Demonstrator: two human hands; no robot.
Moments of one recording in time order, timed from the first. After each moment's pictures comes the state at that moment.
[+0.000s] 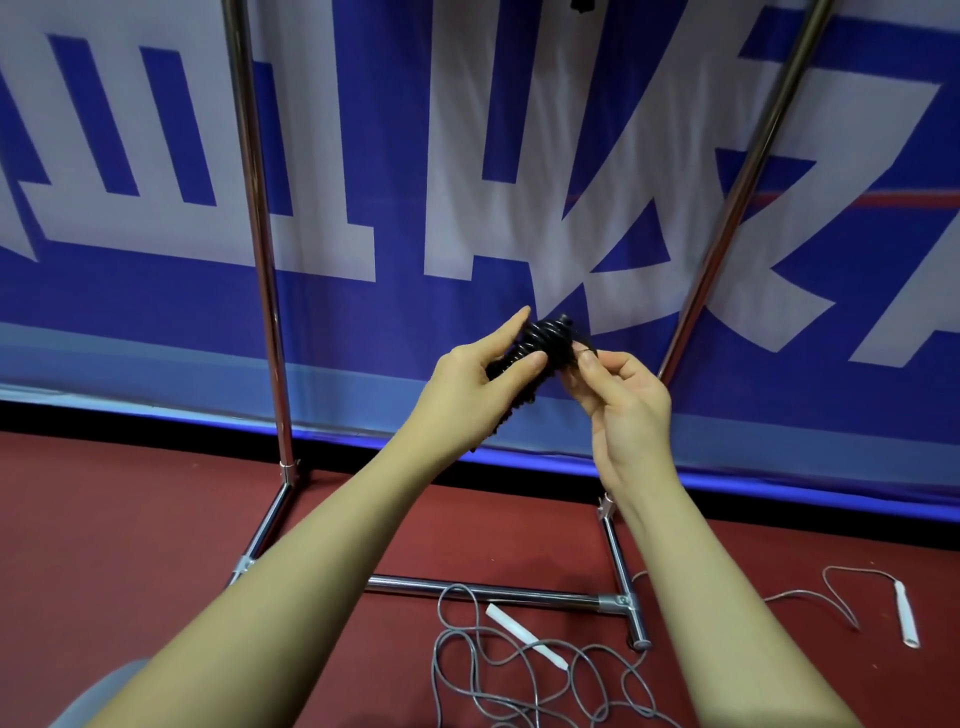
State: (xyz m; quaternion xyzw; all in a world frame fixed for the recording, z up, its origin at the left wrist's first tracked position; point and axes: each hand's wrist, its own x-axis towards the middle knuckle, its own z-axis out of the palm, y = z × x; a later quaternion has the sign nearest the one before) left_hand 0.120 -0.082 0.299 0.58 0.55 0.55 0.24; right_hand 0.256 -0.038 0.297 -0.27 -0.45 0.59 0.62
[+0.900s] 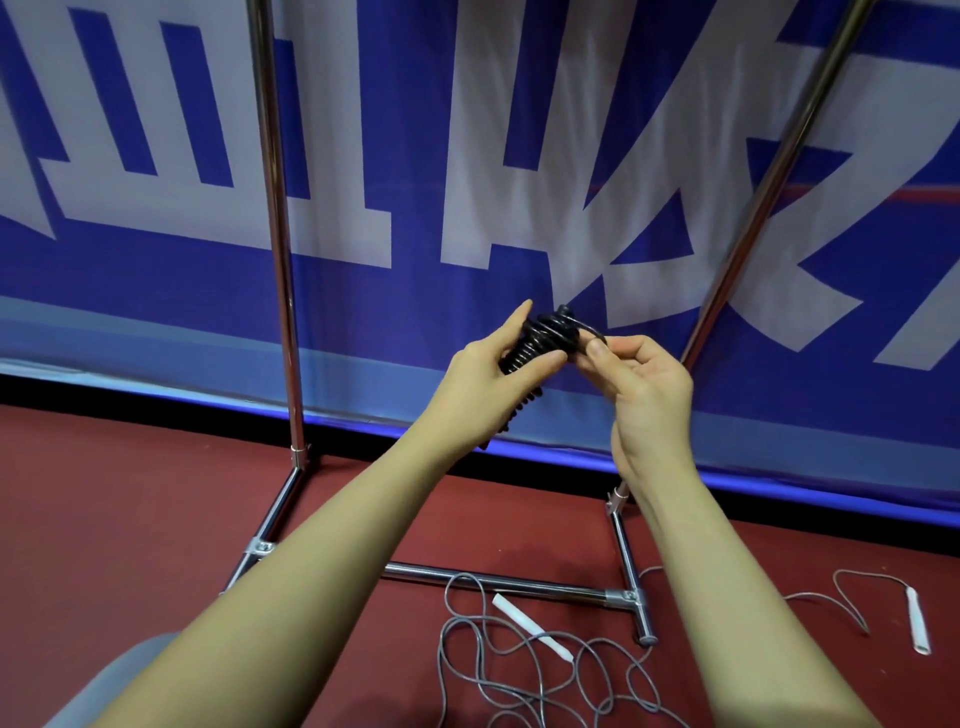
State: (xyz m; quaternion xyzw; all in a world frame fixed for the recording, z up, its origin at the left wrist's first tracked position) left_hand 0.113 -0.075 0.288 0.56 0.55 0.56 0.27; right_hand 0.252 -0.038 0.299 -0.30 -0.53 0.52 0.60
